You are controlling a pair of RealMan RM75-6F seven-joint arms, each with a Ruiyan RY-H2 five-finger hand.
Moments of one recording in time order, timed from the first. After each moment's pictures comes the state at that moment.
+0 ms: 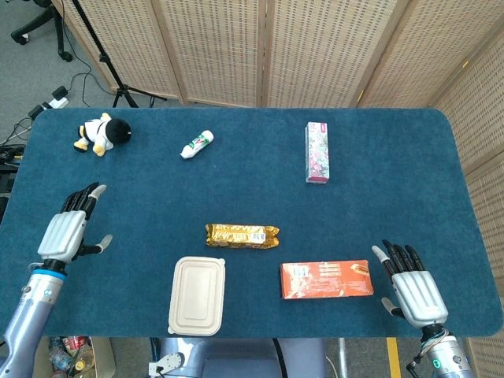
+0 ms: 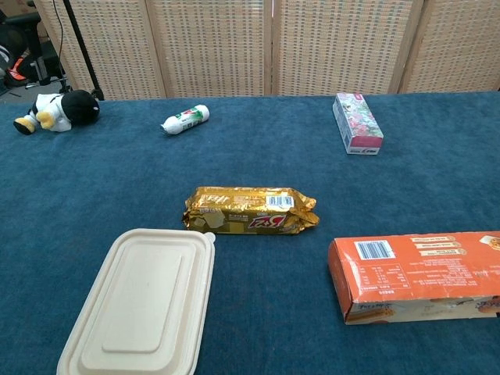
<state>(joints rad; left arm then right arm) -0.40 -1.10 -0.11 -1.89 1.13 1.22 0.15 0.15 -1.09 -0.03 -1.95 -1.46 1.30 -0.41</state>
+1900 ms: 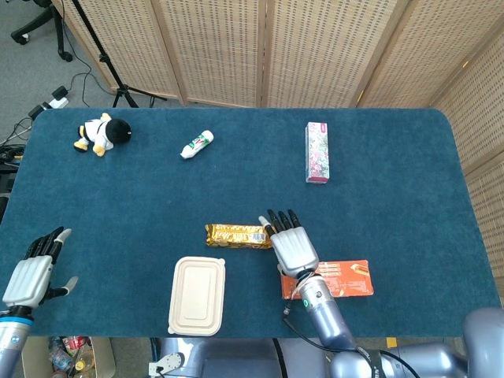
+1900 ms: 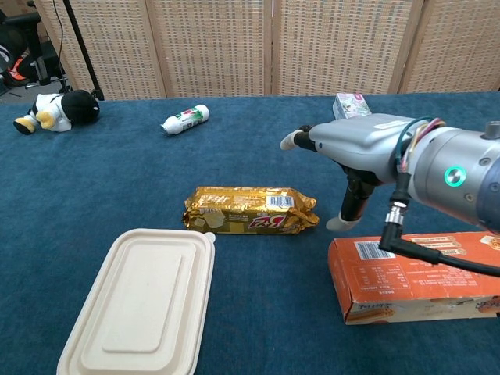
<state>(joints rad) -0.17 -1.16 0.02 -1.69 1.31 1.27 0.02 0.77 -1.64 0.27 -2.00 -0.64 1.30 -1.15</state>
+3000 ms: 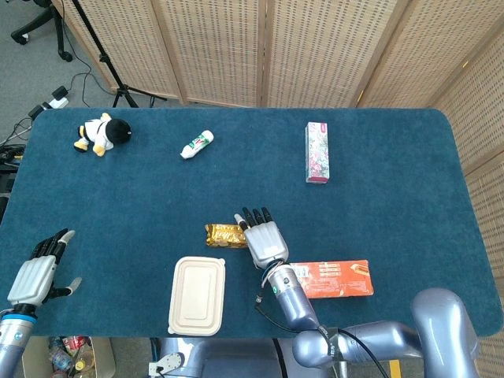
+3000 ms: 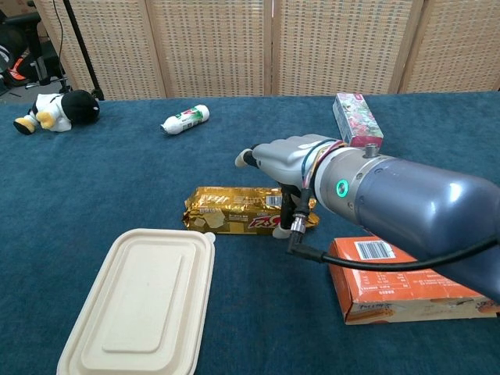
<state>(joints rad) -0.17 -1.18 0.00 -1.65 1.30 1.21 -0.03 0.98 -1.80 0.29 -1.75 -0.50 1.24 -1.07</state>
